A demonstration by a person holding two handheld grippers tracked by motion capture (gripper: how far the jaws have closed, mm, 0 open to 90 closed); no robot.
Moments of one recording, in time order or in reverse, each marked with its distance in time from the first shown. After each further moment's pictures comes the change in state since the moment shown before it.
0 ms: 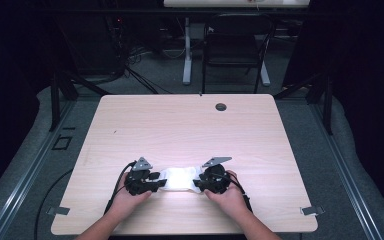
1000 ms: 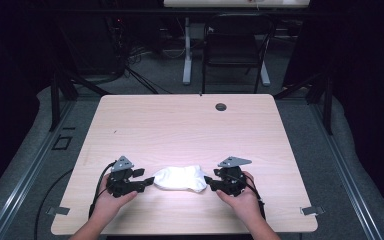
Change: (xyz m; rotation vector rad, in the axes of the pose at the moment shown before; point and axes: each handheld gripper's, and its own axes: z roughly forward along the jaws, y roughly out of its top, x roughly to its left) left arm 0.008 -0.008 -0.055 -0.095 0.054 -0.057; right arm -0.005 -0.009 -0.052 -0.120 -0.094 0.028
